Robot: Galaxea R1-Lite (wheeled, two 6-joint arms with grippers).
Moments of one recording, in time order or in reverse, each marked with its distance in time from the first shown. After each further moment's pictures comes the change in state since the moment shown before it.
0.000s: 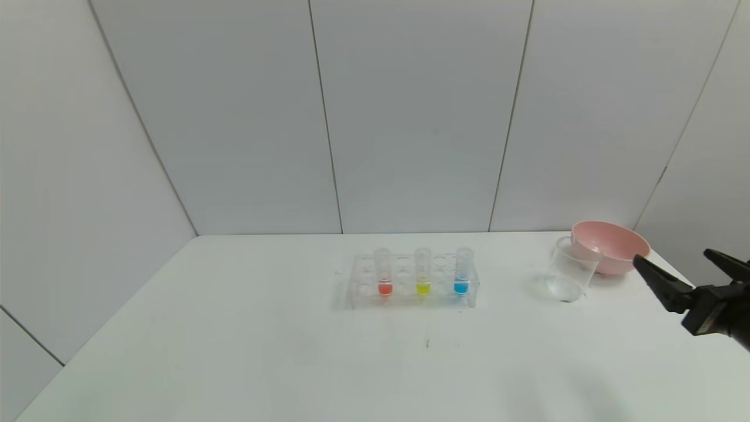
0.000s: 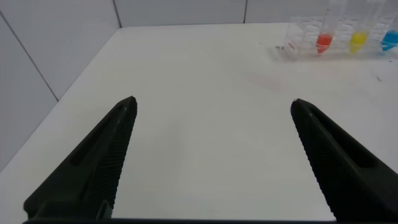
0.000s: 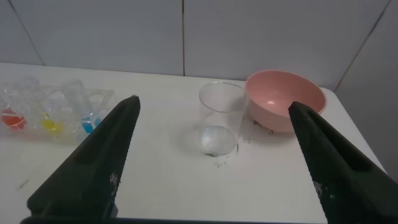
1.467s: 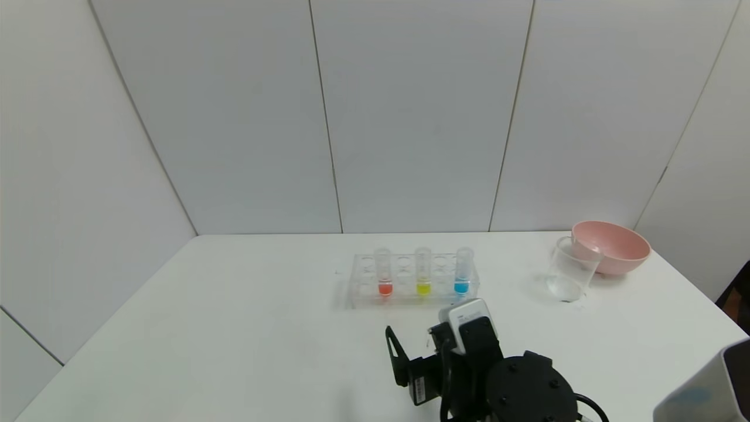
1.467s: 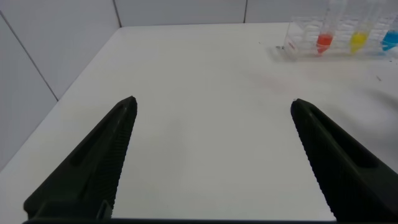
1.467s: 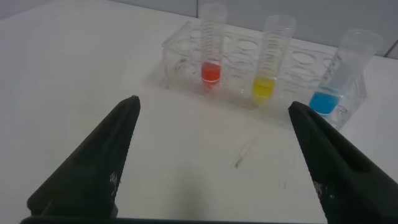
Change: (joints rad) left arm 0.000 0.000 0.000 0.000 0.000 0.000; right arm 0.881 0.695 -0.419 -0.176 -0.568 0.065
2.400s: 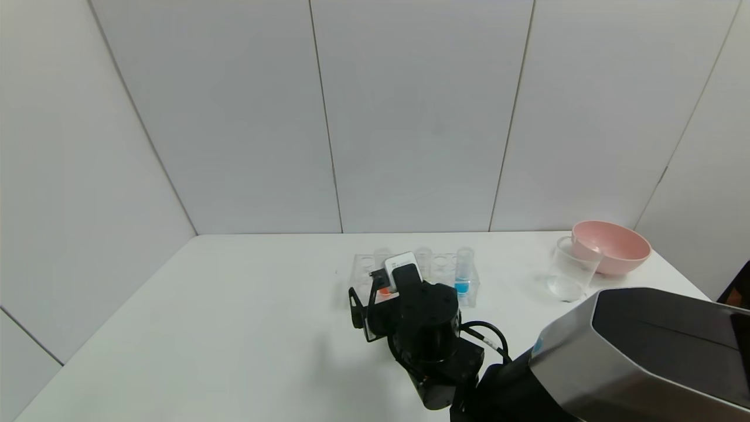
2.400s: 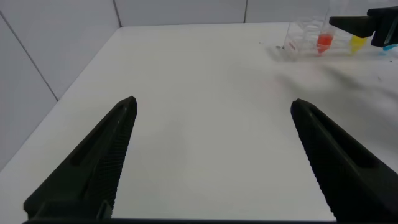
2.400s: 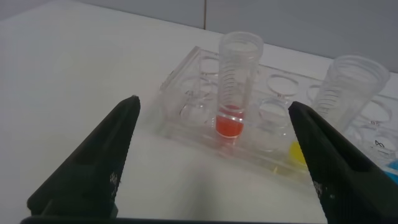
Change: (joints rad) left arm 0.000 0.000 0.000 0.000 0.000 0.000; right arm -0.123 0.225 -0.498 0.275 0.133 -0.001
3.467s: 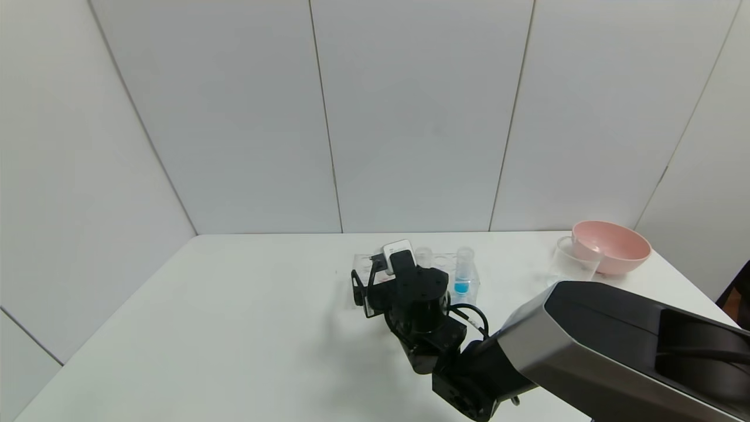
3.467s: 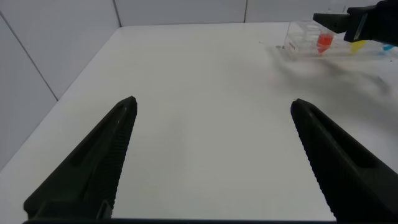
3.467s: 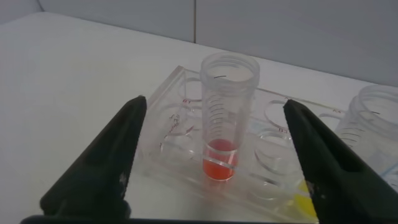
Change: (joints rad) left arm 0.000 0.000 0.000 0.000 0.000 0.000; right arm -0.063 0.130 -0.188 0.001 0.044 -0.030
